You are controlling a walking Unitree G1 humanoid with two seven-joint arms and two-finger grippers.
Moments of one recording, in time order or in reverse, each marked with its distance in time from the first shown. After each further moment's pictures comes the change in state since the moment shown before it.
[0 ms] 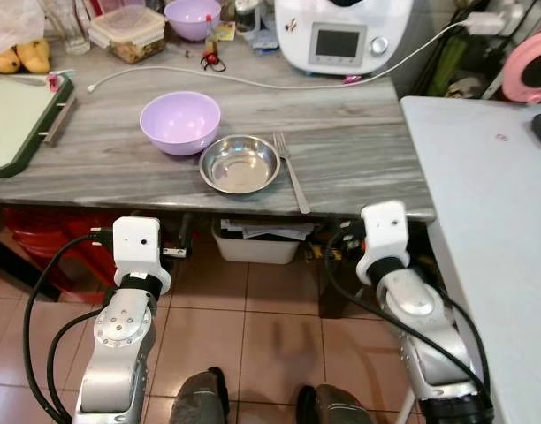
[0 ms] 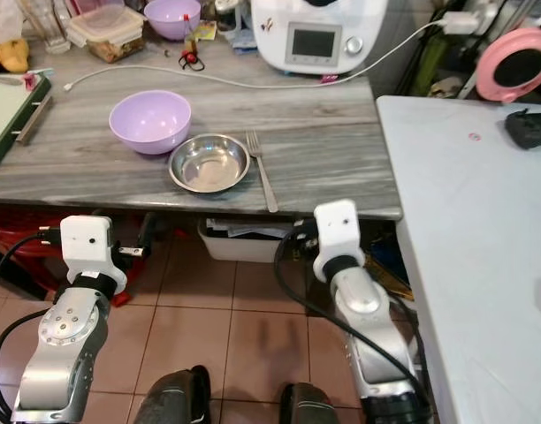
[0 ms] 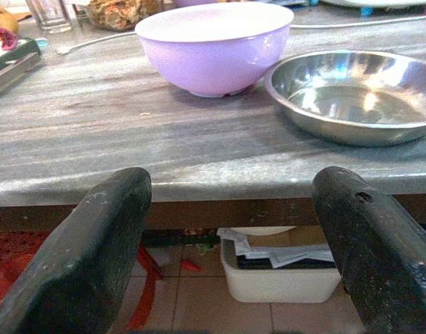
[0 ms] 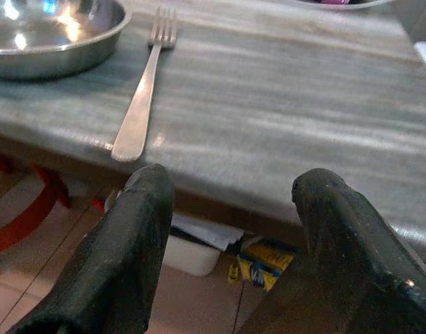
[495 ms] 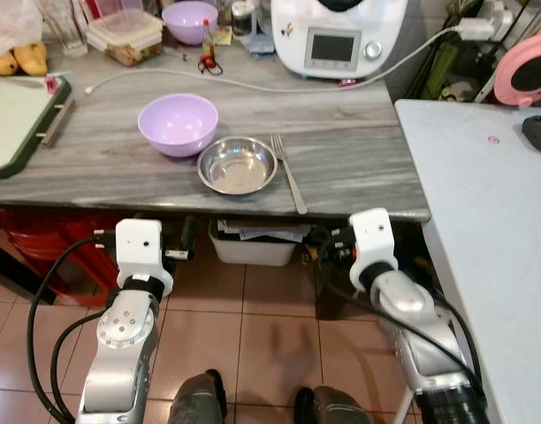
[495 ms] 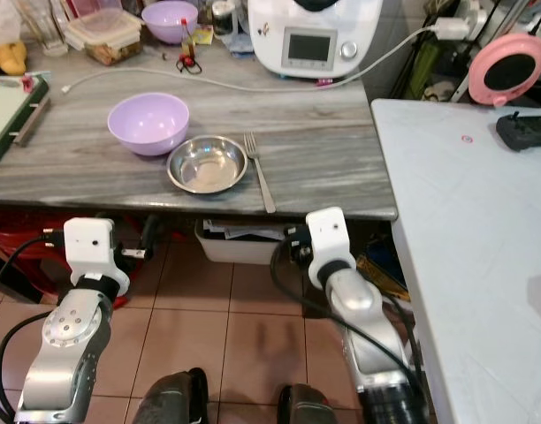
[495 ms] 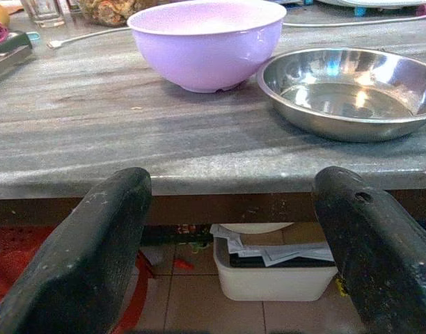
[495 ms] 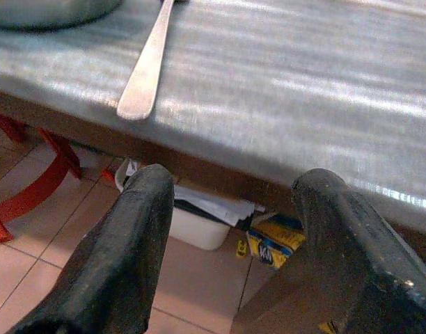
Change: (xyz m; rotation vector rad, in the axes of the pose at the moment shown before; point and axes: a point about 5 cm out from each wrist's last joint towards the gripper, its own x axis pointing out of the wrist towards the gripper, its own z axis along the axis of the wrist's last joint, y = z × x) left arm 0.000 -0.001 -0.004 -0.008 0.013 -0.003; right arm 0.013 0.001 -0.011 -0.009 0.081 0.053
